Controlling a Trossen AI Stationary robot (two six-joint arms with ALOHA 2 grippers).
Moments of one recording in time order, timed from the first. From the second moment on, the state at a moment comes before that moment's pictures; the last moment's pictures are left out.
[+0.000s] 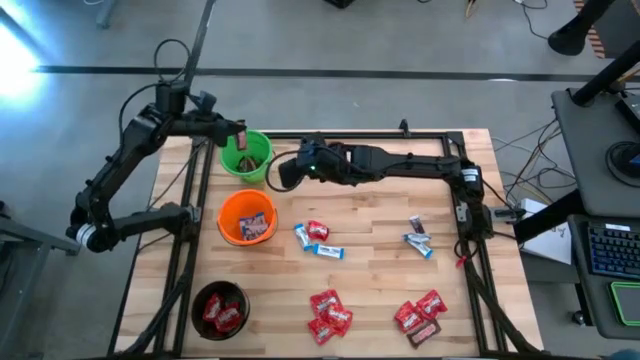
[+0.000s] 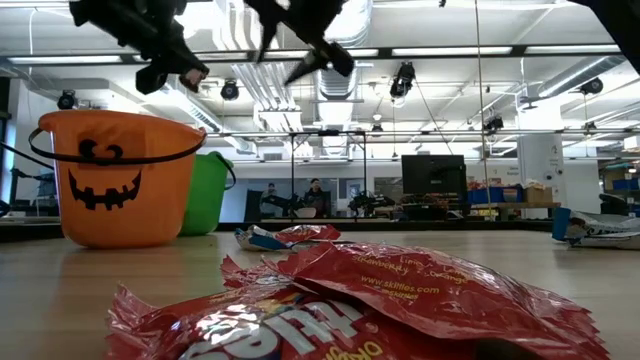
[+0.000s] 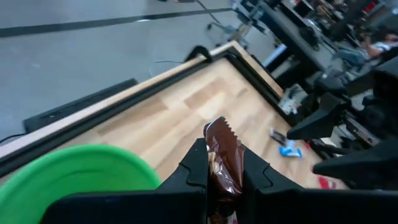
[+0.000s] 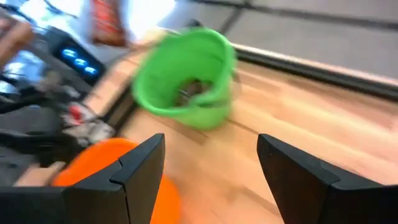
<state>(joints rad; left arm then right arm) 1.10 1.00 1.08 -0.67 0.66 -0.19 -0.10 2.03 2.03 -0.68 0.42 0.81</state>
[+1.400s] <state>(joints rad) 1.14 1.13 1.08 -0.79 0.48 -0.09 -0.31 2.03 2.01 -1.10 0.24 0.94</state>
